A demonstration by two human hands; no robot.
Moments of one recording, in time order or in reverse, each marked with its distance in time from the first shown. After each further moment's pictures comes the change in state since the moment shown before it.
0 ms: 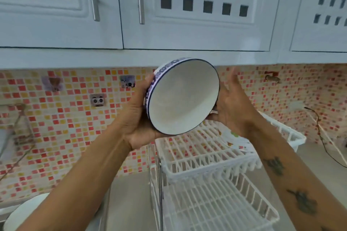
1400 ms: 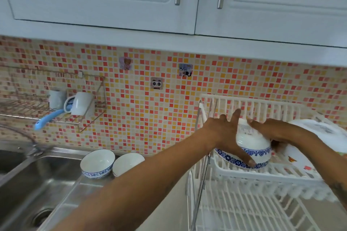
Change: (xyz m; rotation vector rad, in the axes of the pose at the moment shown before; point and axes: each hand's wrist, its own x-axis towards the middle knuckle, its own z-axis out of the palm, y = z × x) left_hand 0.060 -0.076 -0.005 1.886 0.155 -0.236; right_hand 0.094 0.098 -0.039 -1.147 -0.091 0.605
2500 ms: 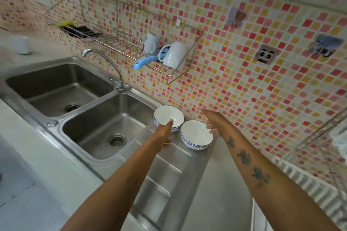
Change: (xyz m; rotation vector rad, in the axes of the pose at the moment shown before) left_hand -0.192 -0.329 0.204 -1.637 0.478 -1.256; right_hand 0.023 -0.310 0.313 0.527 -0.520 -0.201
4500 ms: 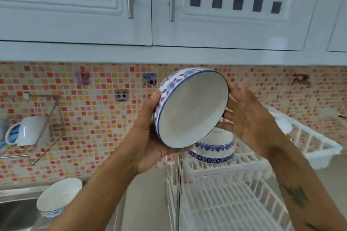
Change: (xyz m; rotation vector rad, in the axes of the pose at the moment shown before) left_hand -0.304 0.103 0.202 -0.085 -1.258 0.436; right_hand -0.366 0.061 -0.260 0.352 0.404 -0.836
